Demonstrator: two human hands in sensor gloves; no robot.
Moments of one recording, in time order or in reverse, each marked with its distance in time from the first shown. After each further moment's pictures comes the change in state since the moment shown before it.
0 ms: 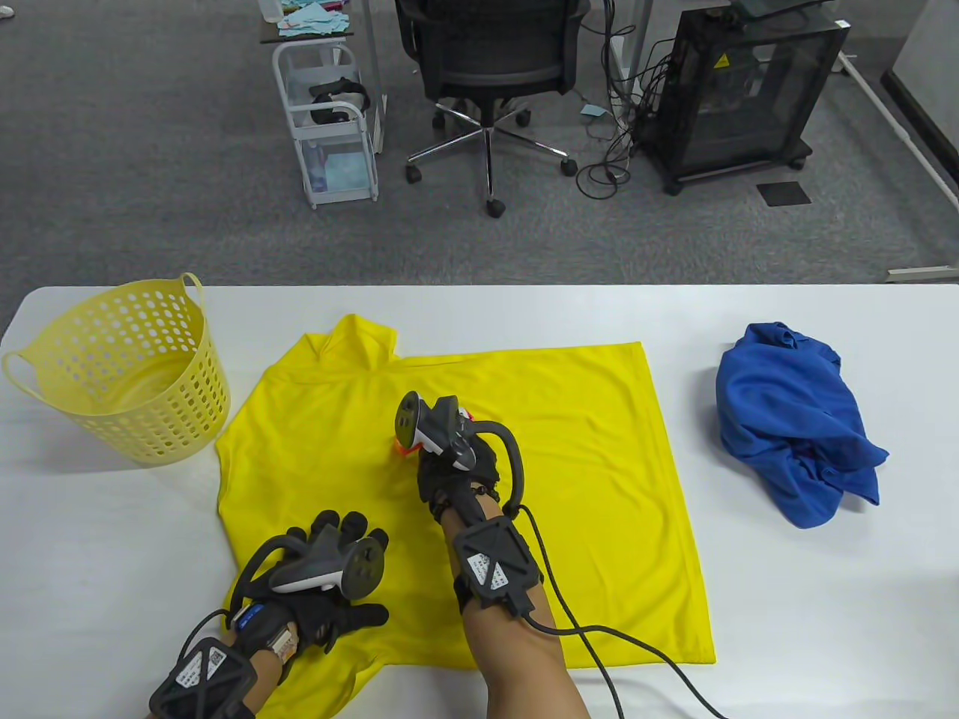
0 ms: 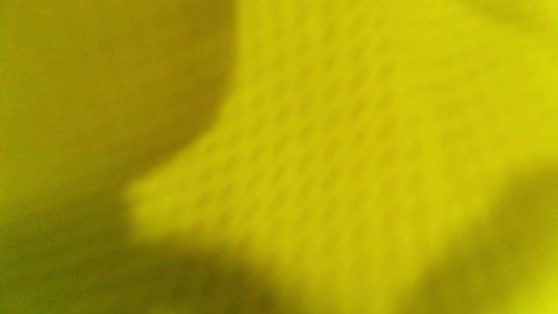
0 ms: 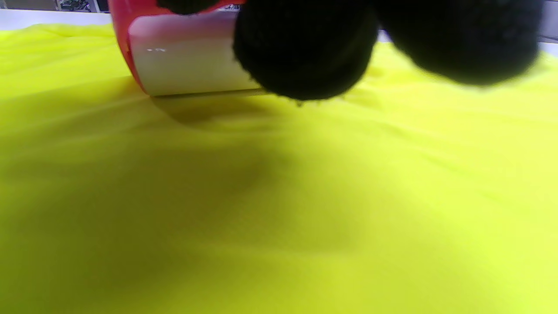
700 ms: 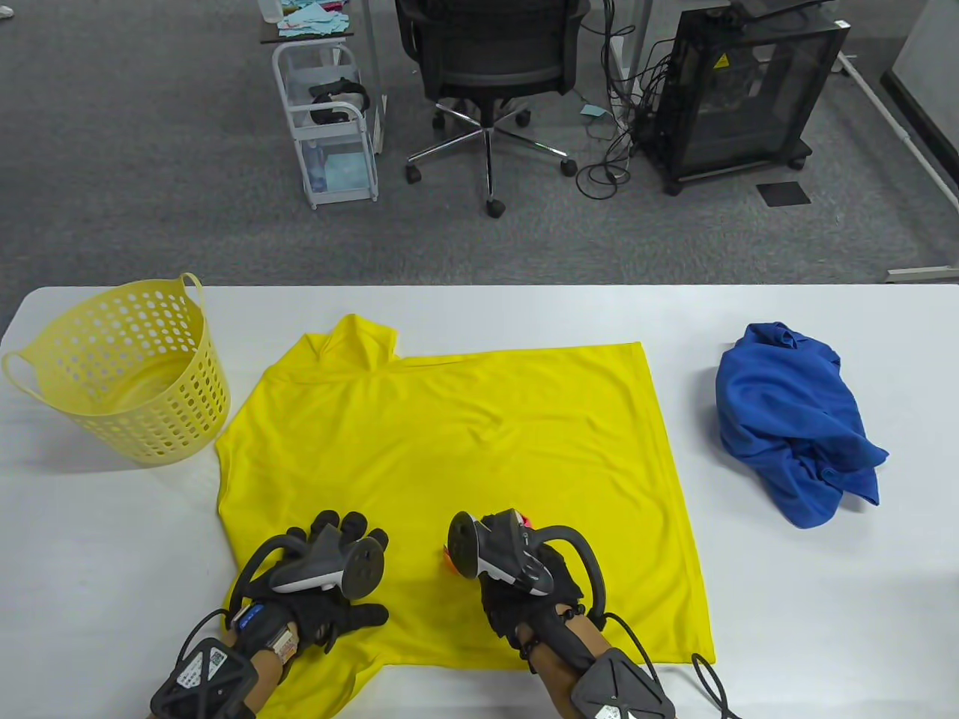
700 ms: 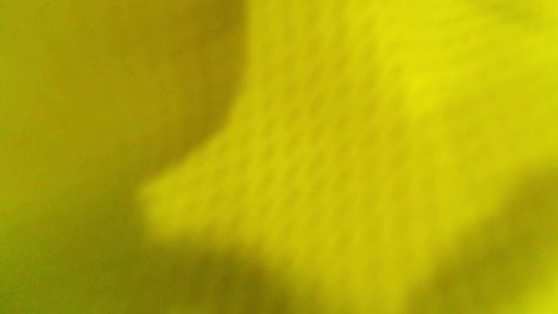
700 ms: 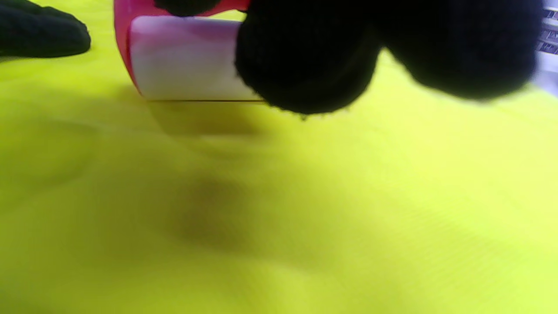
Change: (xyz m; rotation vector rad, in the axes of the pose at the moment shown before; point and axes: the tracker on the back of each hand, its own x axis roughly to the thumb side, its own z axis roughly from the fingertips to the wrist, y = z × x) left_hand -0.001 -0.001 0.000 0.006 0.006 -0.004; right_hand -0.067 0.027 0.135 0.033 -0.130 0.104
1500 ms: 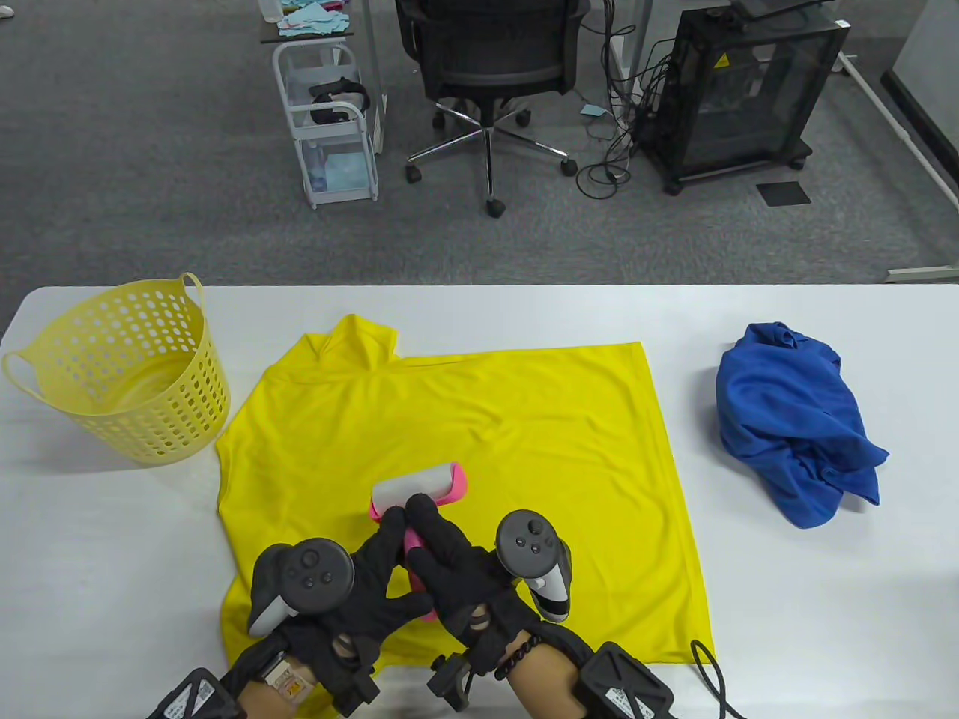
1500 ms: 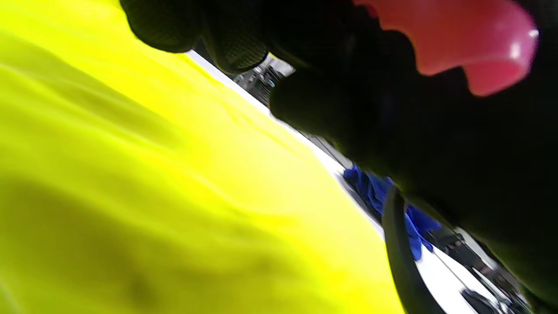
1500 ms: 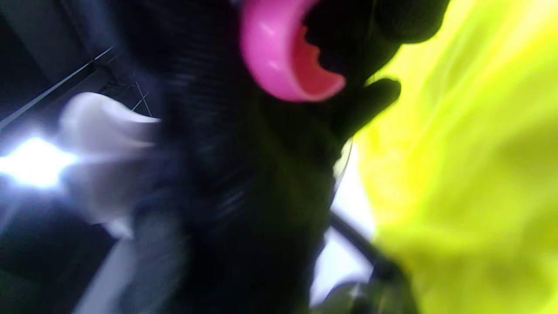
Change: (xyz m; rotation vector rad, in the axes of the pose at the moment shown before) left_hand 0.022 0.057 0.065 0.587 -0.297 0.812; right_hand 0.021 0.017 0.005 0.116 -0.565 -1.506
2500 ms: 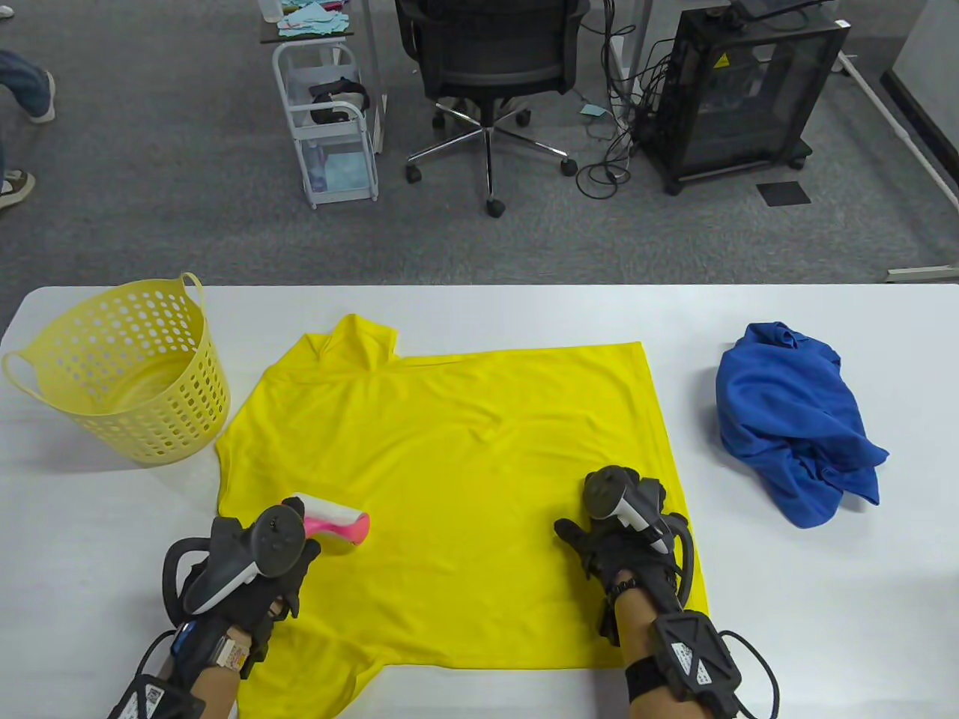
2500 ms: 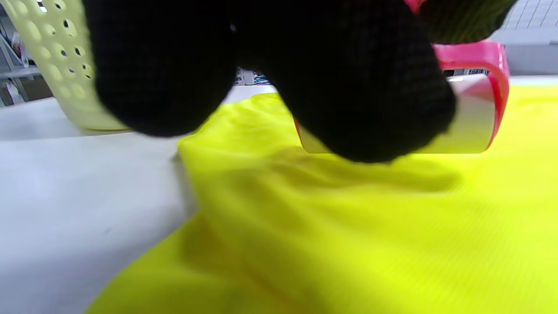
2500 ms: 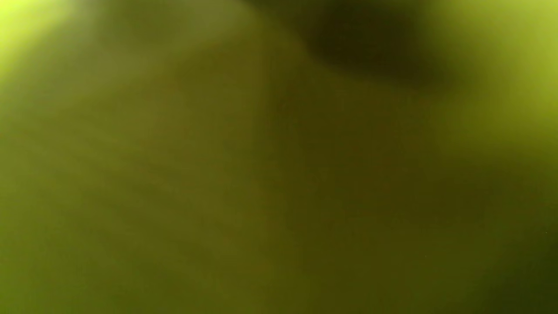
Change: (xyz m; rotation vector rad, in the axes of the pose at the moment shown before) left_hand -0.054 0.053 0.020 -0.049 0.515 -0.770; right_hand -0.070 -0.175 0.030 -0.226 0.898 0.994
